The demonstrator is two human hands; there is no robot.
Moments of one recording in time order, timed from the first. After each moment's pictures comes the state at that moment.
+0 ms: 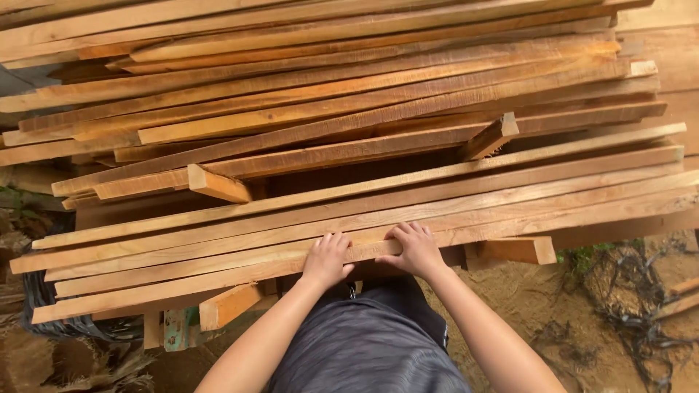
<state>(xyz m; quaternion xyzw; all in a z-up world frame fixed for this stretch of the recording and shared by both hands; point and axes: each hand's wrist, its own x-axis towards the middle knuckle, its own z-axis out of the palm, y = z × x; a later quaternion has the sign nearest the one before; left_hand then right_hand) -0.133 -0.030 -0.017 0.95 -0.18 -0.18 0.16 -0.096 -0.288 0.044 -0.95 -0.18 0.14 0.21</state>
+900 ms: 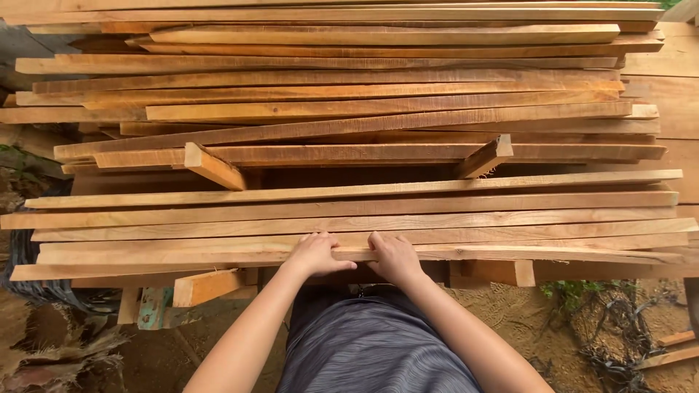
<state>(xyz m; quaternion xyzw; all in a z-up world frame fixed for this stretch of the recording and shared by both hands) -0.107 -0.049 0.064 0.90 -0.03 -0.36 0.22 -0.091 -0.296 -0.010 -0.94 -0.29 0.16 0.13</state>
